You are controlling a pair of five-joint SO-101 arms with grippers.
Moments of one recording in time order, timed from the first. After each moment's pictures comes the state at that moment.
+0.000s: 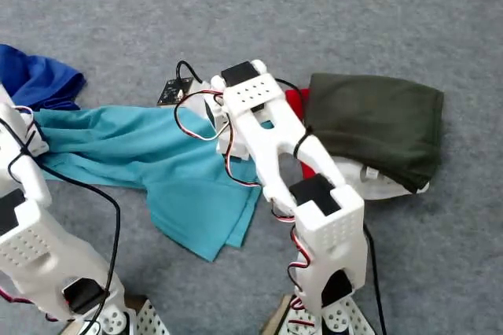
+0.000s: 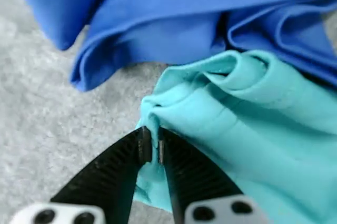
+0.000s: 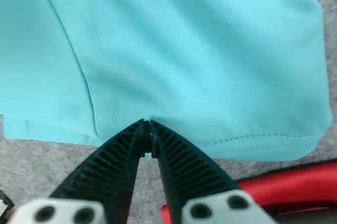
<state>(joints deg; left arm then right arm) -39.6 20.9 7.0 54.3 -15.3 -29.9 26.2 -9.7 85.5 40.1</state>
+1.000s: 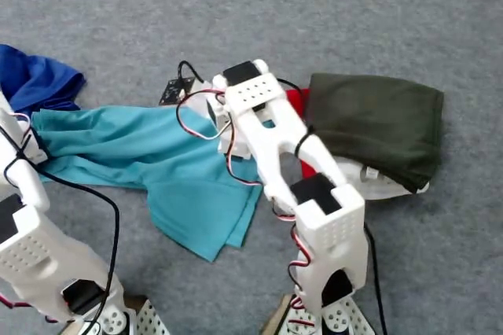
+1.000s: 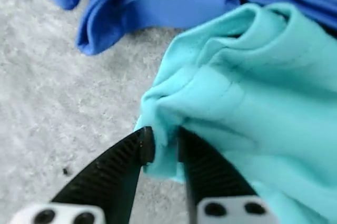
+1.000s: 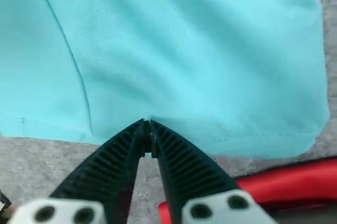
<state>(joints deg) -41.6 17.3 8.7 59.4 -18.2 -28.3 26.4 -10.3 85.5 40.7</state>
